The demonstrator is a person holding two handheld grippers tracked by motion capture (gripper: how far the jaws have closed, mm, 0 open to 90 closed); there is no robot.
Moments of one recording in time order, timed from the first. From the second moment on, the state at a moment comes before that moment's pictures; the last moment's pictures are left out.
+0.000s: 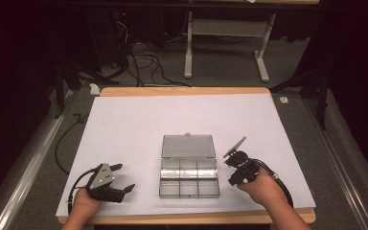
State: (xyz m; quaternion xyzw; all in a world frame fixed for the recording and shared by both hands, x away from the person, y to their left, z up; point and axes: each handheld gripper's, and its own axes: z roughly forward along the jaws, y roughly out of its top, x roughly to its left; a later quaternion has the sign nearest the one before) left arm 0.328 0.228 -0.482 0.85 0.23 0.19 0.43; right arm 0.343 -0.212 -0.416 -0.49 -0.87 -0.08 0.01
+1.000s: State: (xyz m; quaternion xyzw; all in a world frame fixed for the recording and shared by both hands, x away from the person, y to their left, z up) left arm 0.327 0.228 -0.483 0.85 0.23 0.19 0.43; right arm 0.345 -0.170 -0.391 -0.44 -0.89 -0.08 0.00
